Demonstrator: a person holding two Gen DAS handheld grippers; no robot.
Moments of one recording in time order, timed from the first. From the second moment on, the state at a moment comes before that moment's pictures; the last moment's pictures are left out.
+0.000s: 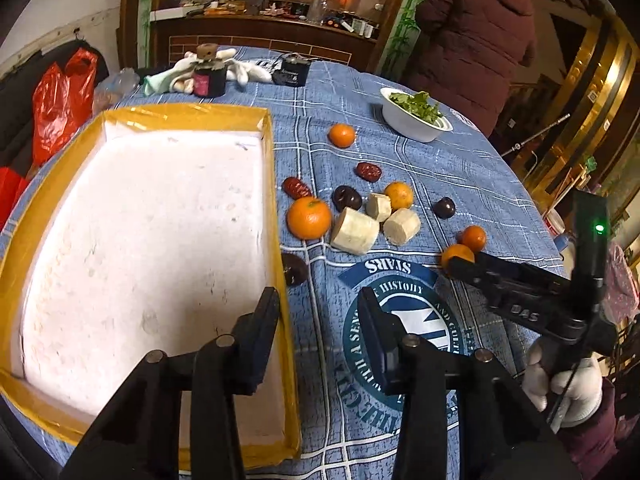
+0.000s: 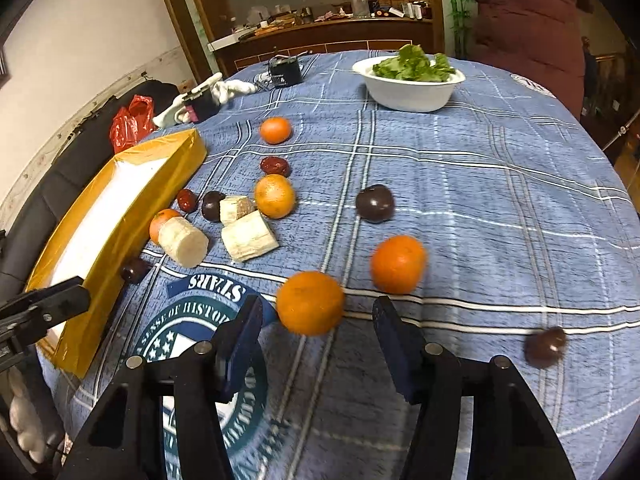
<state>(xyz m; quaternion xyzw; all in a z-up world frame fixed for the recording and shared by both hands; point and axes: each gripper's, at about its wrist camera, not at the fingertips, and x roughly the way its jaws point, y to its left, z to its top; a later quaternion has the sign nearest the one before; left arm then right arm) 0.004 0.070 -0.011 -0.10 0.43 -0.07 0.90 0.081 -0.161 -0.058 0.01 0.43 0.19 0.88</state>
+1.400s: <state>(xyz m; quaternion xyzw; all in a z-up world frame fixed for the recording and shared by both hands) 0.071 -0.001 -0.043 0.08 0.45 -0.05 0.89 0.082 -0.200 -0.059 0.12 0.40 0.19 0.89</state>
